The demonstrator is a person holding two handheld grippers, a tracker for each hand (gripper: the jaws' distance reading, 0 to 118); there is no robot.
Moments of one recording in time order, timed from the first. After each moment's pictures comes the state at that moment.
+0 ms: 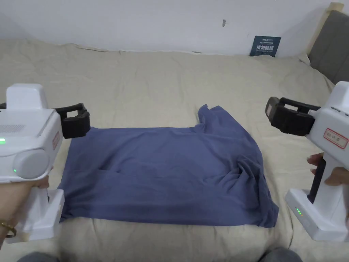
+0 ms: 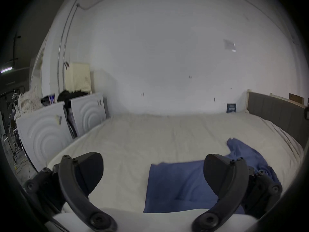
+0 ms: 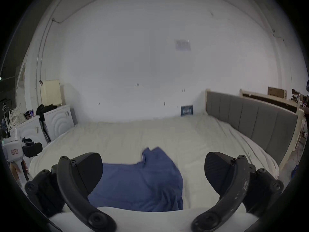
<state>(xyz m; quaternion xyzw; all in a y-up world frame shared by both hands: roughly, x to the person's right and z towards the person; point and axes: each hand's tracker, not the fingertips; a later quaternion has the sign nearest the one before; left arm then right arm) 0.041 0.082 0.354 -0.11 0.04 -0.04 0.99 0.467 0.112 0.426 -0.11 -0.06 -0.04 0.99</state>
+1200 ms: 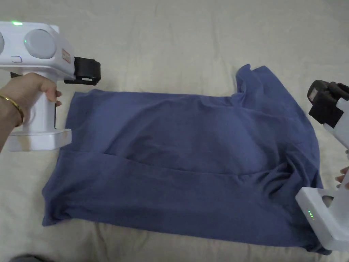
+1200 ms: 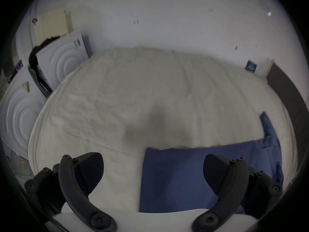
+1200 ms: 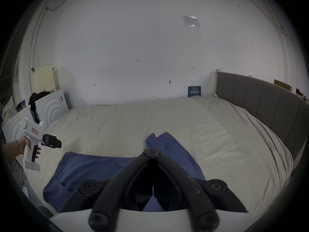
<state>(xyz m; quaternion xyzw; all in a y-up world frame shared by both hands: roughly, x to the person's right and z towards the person) 0.003 -0.028 0.057 -0.46 0.03 0.00 0.89 0.450 0.026 0.273 -0.22 -0.05 -0.04 0.97</state>
